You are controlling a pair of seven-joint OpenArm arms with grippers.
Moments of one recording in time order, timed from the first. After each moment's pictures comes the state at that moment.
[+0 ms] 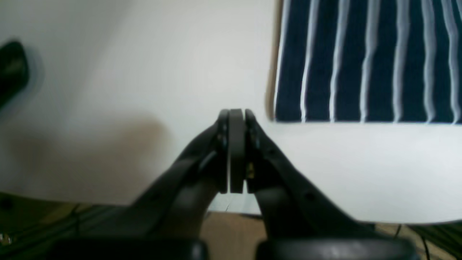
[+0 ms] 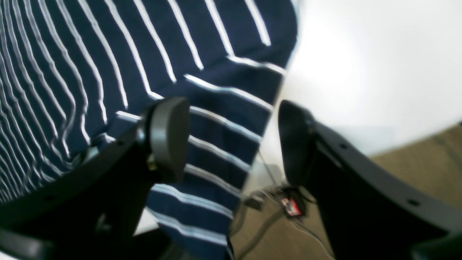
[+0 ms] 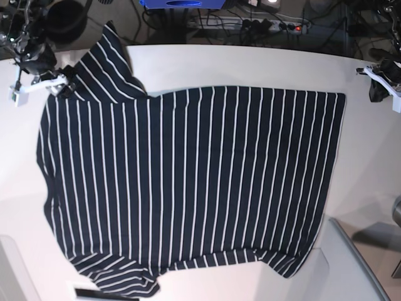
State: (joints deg) left arm 20.6 -20.6 -46.6 79.5 -10.4 -41.9 27.6; right arm -24.6 1.0 27.1 94.7 32.1 3.9 -44.1
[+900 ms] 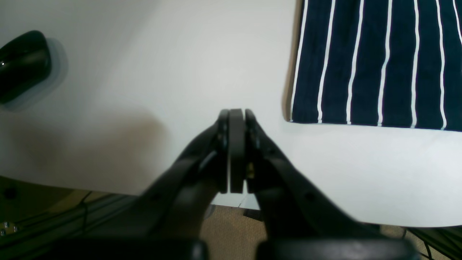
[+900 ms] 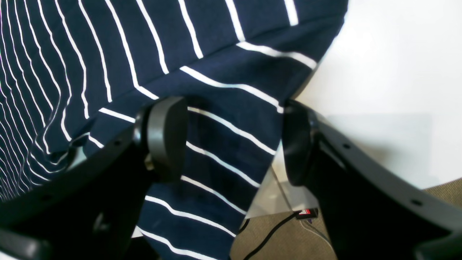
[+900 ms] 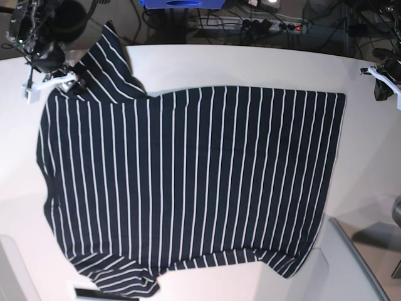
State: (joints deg) left arm 20.8 -20.6 -47.8 79.5 -10.0 -41.5 27.8; right arm -22.3 1.0 26.8 85.6 32.6 10.2 -41.5
